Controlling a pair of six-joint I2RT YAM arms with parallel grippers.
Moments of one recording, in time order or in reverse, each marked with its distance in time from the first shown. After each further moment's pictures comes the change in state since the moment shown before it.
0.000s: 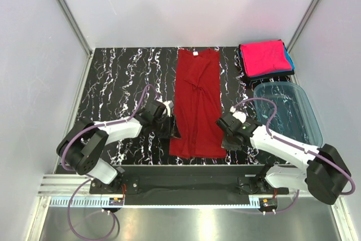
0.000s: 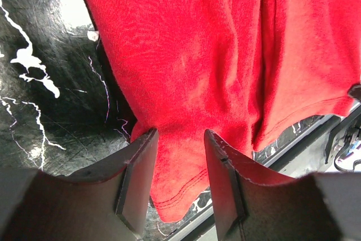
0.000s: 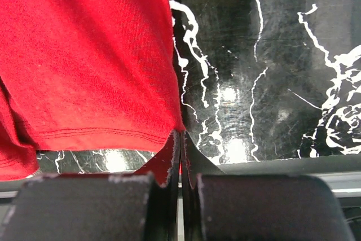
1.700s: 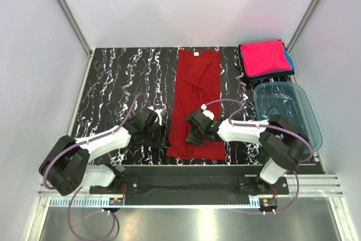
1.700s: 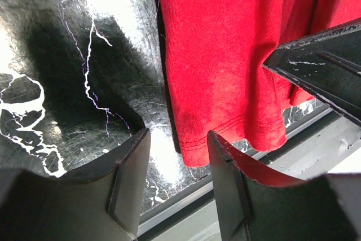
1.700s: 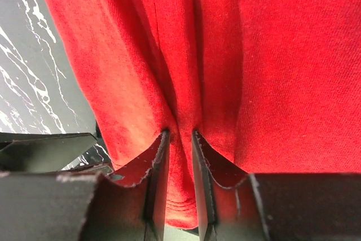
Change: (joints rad) left arm -0.001 -0.237 -0.117 -0.199 -0.042 0.042; right arm 0.162 0.444 0.151 0.538 -0.142 0.285
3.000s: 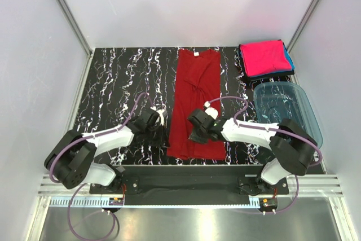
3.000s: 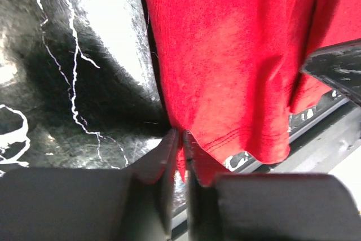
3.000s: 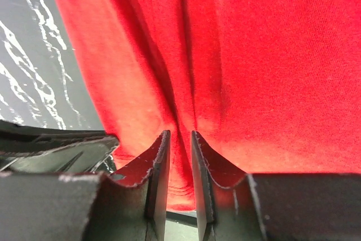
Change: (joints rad) left arm 0.001 0.072 -0.013 0.098 0.033 0.006; right arm 0.011 -0.078 0.029 -0.129 0.090 0.002
